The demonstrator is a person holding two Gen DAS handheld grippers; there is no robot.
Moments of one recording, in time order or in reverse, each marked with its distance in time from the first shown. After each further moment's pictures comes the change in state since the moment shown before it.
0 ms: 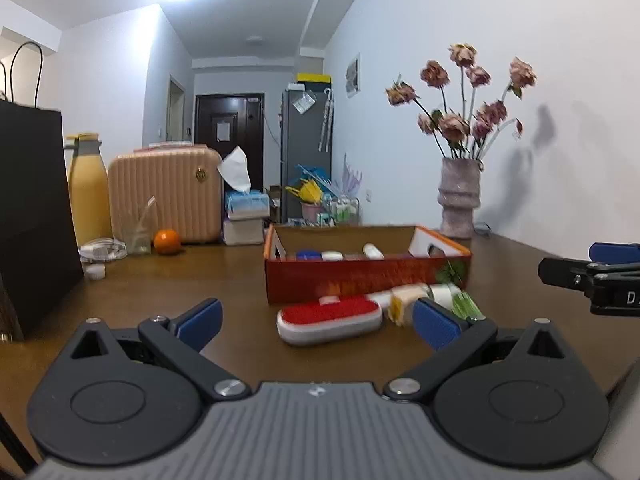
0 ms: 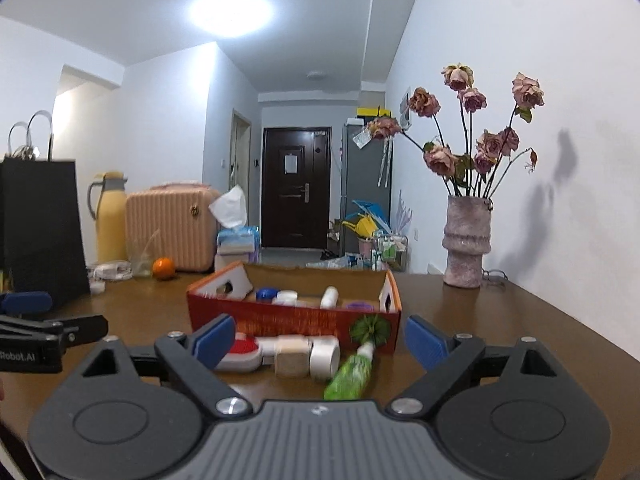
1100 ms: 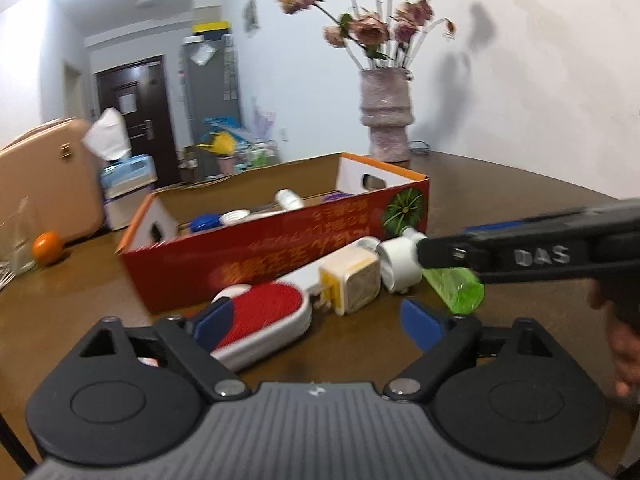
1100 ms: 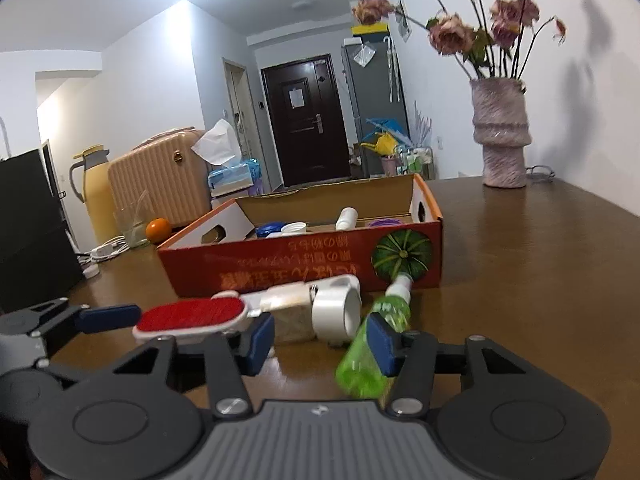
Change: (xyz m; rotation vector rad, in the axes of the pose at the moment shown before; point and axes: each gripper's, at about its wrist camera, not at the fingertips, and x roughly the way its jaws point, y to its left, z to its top) left arm 0.170 -0.053 0.003 0.221 0.181 -0.235; right arm 0.149 -0.036 -0.023 0.196 0.222 0.125
